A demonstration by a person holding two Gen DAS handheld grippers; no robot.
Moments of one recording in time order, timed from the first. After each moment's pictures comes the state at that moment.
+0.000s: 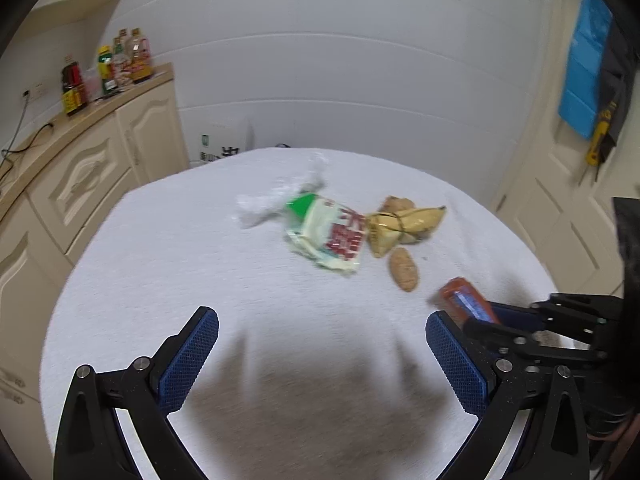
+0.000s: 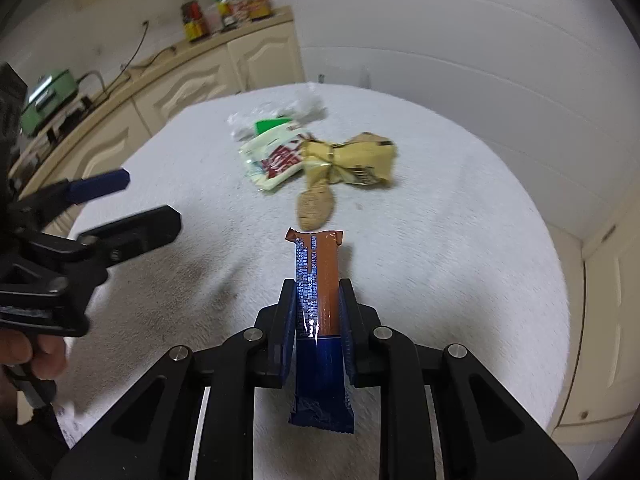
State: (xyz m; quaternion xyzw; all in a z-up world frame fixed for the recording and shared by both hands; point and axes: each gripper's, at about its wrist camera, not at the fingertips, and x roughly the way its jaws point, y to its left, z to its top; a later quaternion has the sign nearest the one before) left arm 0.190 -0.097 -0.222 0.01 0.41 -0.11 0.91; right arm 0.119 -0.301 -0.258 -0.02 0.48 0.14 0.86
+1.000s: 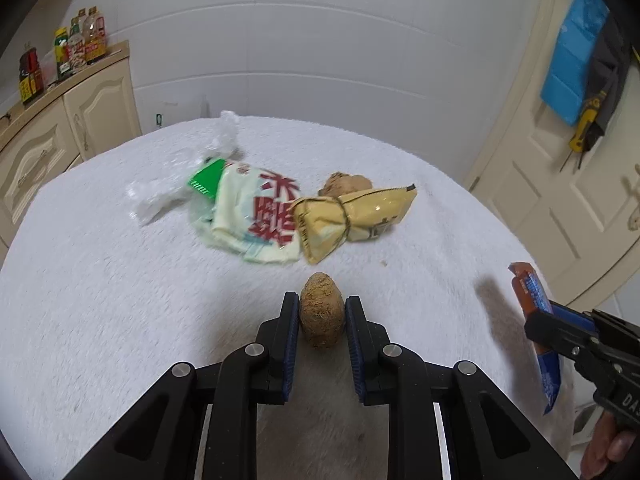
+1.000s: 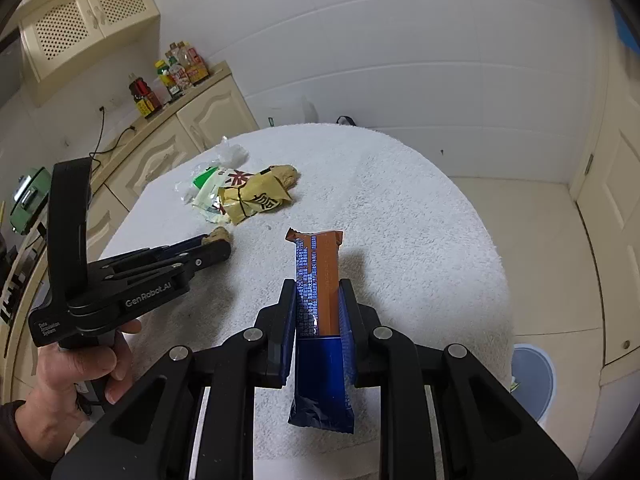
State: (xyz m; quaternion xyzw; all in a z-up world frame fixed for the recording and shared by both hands) left arm 0.266 -0.134 -0.282 -0.01 0.44 -0.16 0.88; right arm 0.095 -0.376 -0.242 0.10 0.44 0.08 0.89
